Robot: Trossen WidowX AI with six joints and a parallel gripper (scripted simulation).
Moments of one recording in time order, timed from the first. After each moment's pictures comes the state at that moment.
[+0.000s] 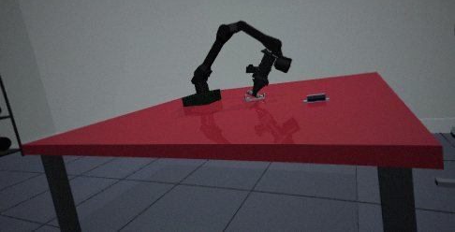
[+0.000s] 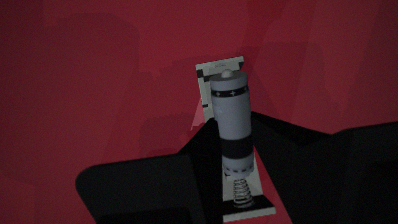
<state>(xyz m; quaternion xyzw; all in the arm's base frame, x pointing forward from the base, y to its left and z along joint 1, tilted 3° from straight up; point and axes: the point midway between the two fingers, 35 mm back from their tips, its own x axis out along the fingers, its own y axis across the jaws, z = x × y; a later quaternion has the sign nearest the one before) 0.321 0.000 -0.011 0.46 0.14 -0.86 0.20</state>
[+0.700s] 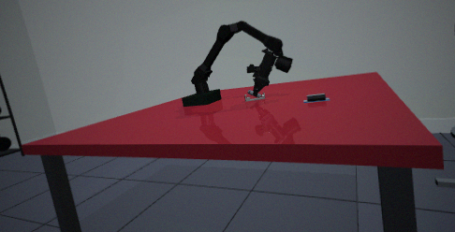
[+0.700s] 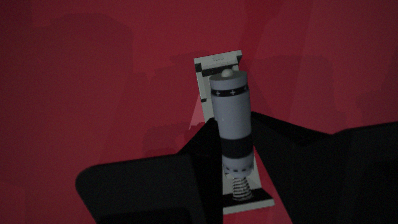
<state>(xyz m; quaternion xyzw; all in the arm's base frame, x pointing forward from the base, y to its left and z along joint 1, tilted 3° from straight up) 0.324 0.002 -0.012 0.46 0.14 -0.86 0.19</state>
